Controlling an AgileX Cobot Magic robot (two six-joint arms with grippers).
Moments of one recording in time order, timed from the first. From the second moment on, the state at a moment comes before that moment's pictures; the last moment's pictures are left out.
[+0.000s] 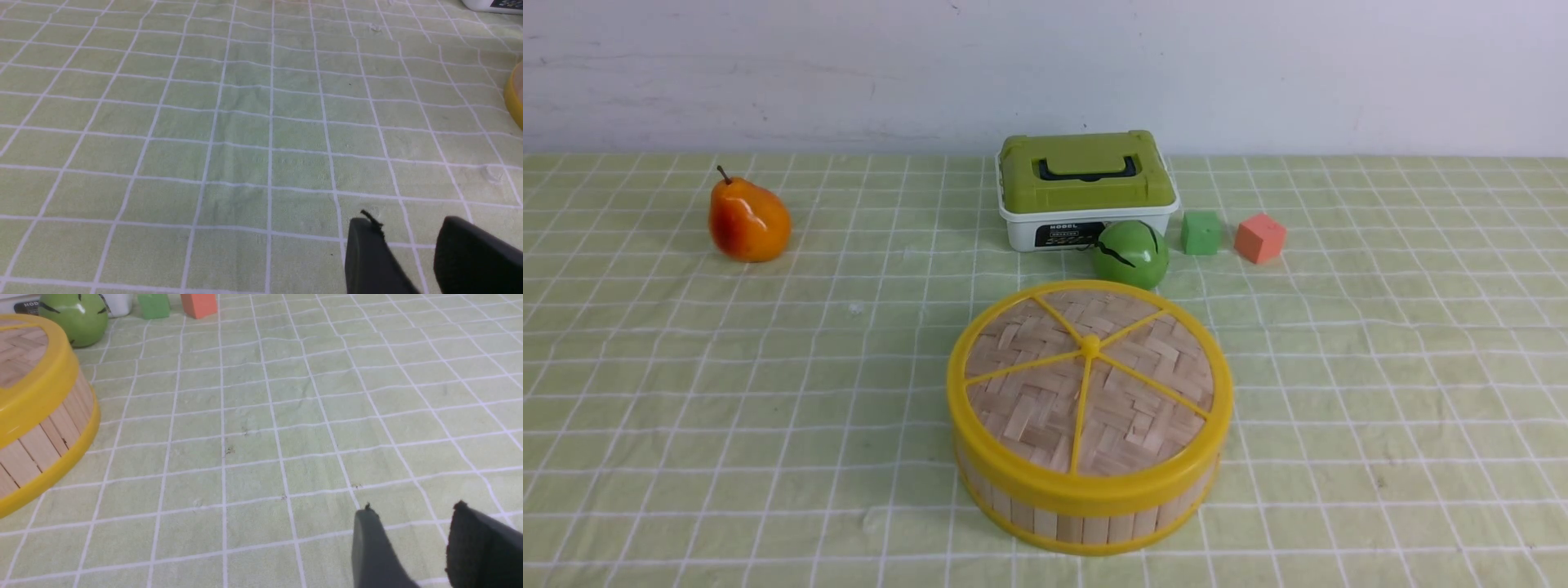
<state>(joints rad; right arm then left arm) -0.06 -0.01 0.02 0.01 0.39 0.14 0.00 -0.01 0.03 0.01 0.38 -0.16</state>
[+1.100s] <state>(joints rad) -0.06 -0.01 0.03 0.67 0.37 0.49 0.00 -0.01 0.03 0.01 0.38 -0.16</state>
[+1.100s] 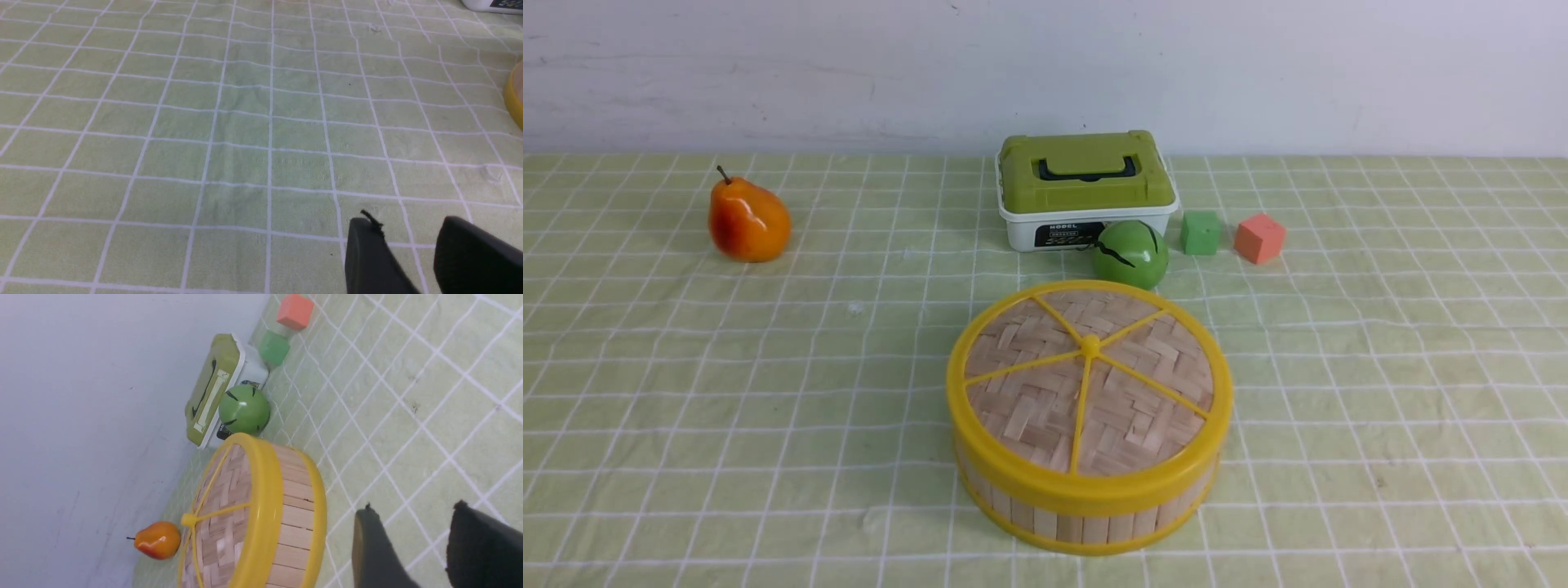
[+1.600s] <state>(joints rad) -0.06 0.05 -0.17 0.59 0.36 0.14 0.00 -0.01 0.03 0.01 0.38 -0.16</state>
